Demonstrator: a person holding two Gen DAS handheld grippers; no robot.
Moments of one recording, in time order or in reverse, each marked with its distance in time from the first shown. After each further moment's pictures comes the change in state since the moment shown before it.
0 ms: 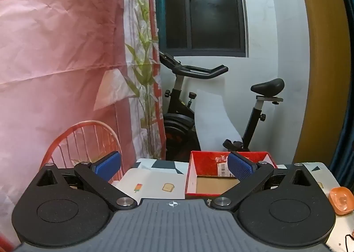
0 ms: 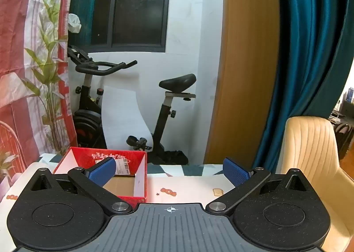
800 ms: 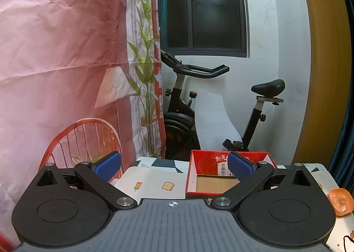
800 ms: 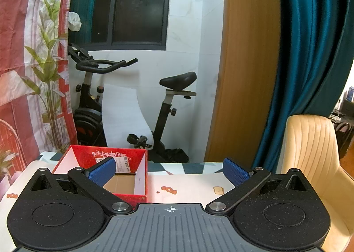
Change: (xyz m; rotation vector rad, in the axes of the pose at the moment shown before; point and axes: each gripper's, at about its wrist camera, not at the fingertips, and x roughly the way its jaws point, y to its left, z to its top) left arm 0.002 0.005 0.001 -0.030 0.004 0.003; right arm 0.000 -0.002 0.007 -0.001 0.009 0.000
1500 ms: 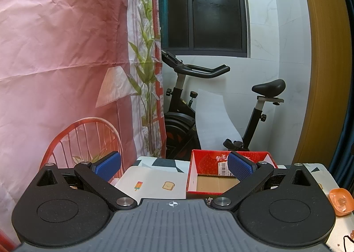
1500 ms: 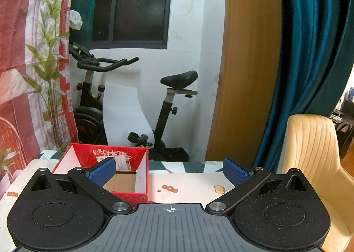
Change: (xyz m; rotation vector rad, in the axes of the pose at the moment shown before) left arm 0.000 0.001 -0.002 0.003 -0.004 -0.001; right arm 0.000 0.003 -0.013 -0.002 0.004 0.002
